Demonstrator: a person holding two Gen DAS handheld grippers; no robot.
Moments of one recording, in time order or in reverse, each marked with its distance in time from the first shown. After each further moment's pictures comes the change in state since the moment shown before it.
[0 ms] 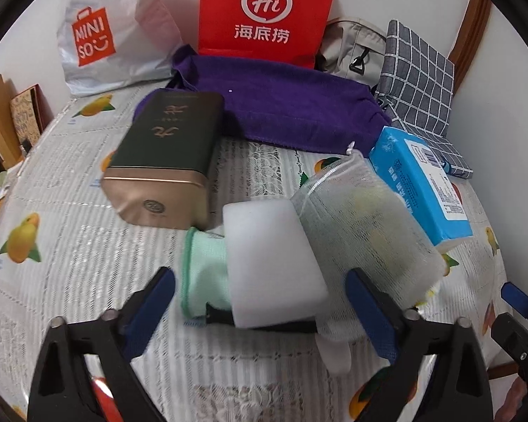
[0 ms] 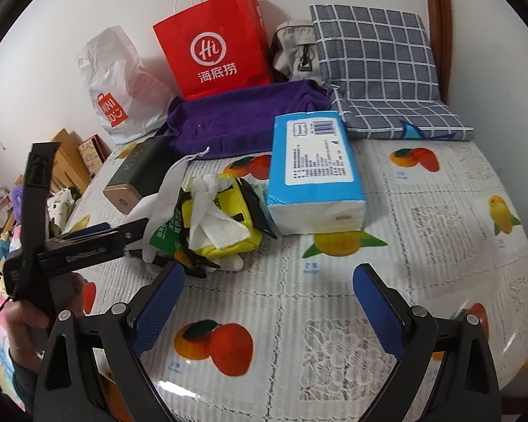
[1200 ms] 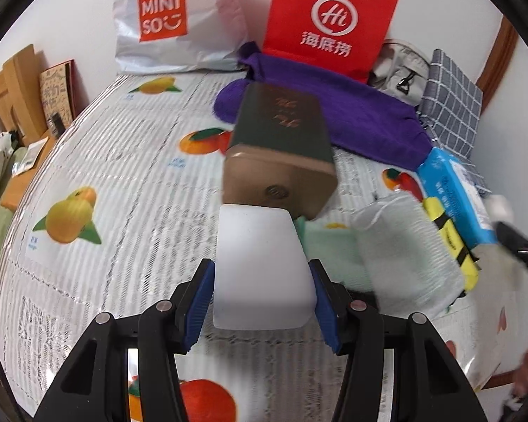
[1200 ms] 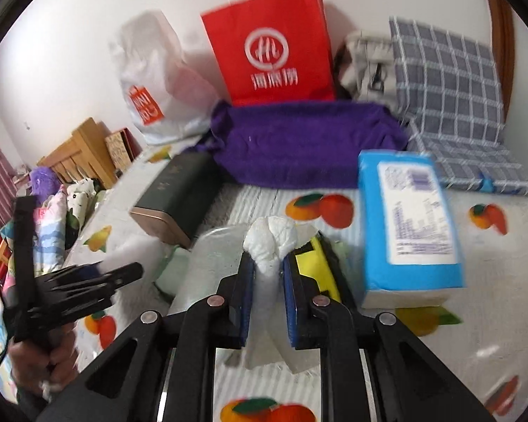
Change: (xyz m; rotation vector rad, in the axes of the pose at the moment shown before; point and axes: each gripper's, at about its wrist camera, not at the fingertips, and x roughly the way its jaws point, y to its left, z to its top) left arm -0.014 0.085 -0.016 -0.086 -0.012 0.047; right arm 0.028 0.053 0.040 -0.136 -0.057 0.081
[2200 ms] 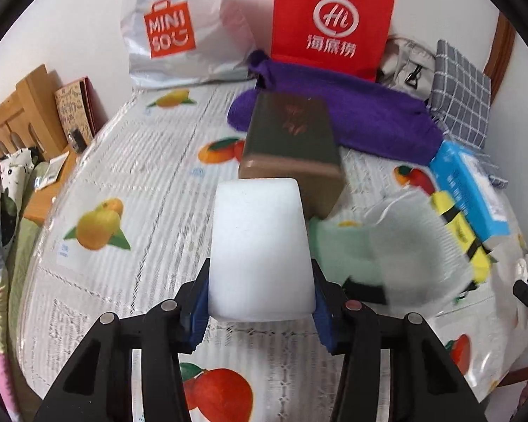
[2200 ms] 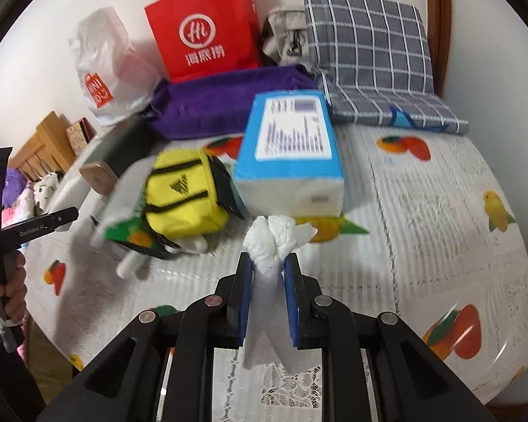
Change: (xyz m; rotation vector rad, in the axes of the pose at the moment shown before) left arm -0.023 -0.013 0.005 0.056 -0.030 0.093; right arm -0.029 -0.062 -0.057 0.082 0.071 -0.128
